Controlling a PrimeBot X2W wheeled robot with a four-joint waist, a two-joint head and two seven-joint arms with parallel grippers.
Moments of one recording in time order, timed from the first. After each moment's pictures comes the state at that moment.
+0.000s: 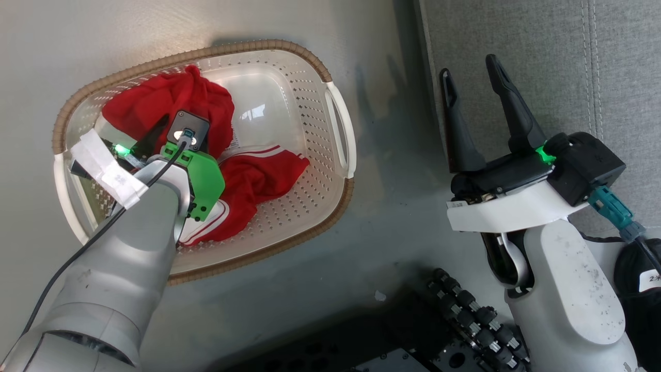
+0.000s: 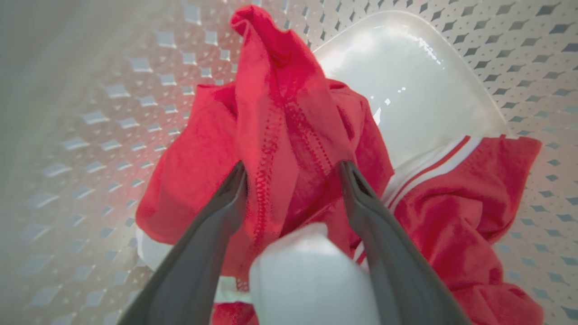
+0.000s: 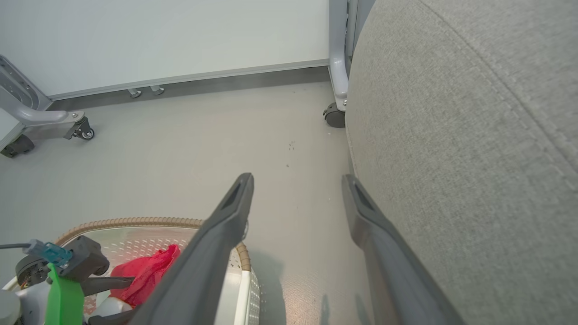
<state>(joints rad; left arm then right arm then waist) -0.99 0.12 -0.66 1.27 -0.18 0.04 -0.12 -0.42 -0.05 0.20 0.01 0.22 0.13 -0.26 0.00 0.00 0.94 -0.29</state>
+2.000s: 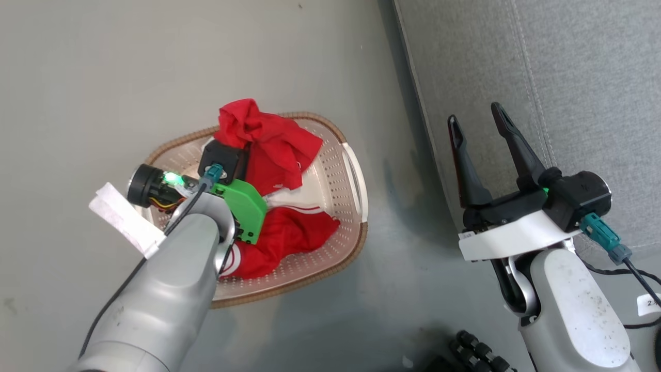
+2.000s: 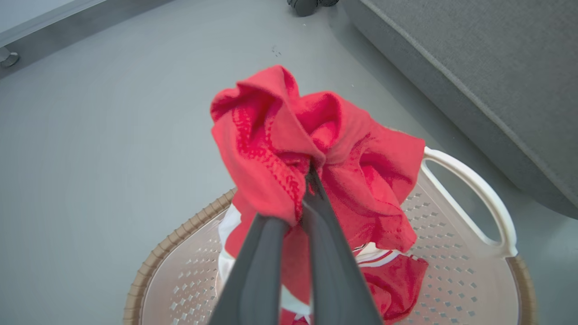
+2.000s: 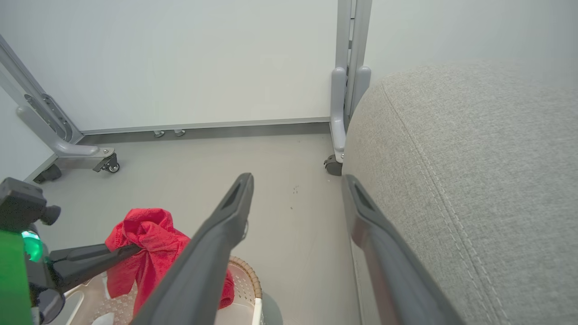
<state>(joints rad) -0.83 0.08 -0.65 1.07 -0.32 0.00 -0.26 -0.32 -0.08 0.18 0.07 0.18 0.13 -0.26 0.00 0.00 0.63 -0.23</state>
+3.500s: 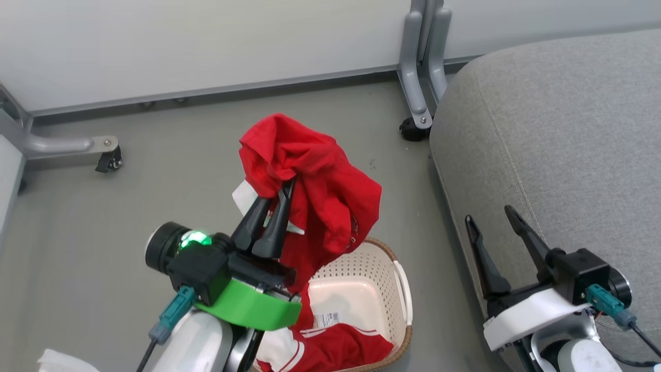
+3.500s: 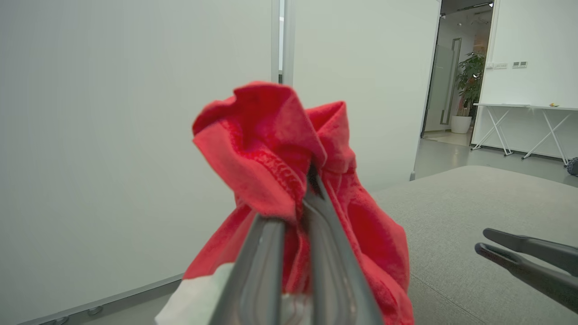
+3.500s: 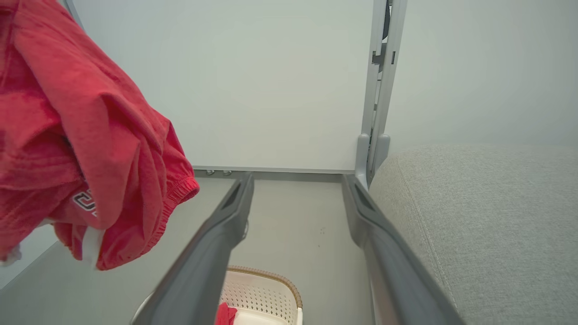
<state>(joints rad) -0.25 0.14 -0.46 -0.03 -0.30 -0.06 -0.26 0.01 -0.11 0.13 -0.09 0.15 0.13 -0.06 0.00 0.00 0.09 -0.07</state>
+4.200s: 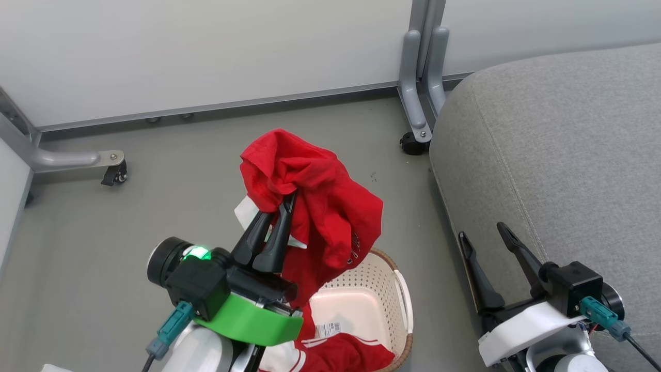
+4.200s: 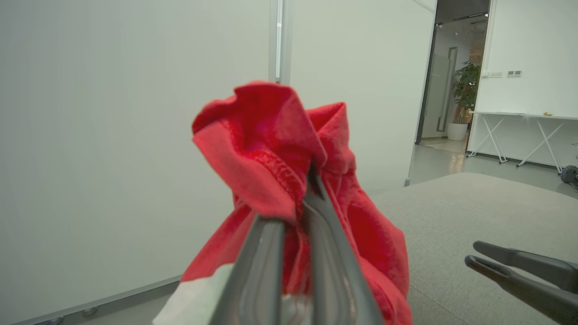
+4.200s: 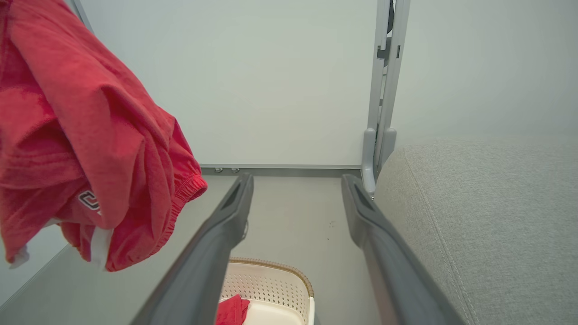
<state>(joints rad) -0.19 0.15 -0.47 -0.07 -0.32 -0.05 -0.26 0.07 -0.09 0.14 -0.12 0.16 0.13 -0.03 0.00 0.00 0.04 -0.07</state>
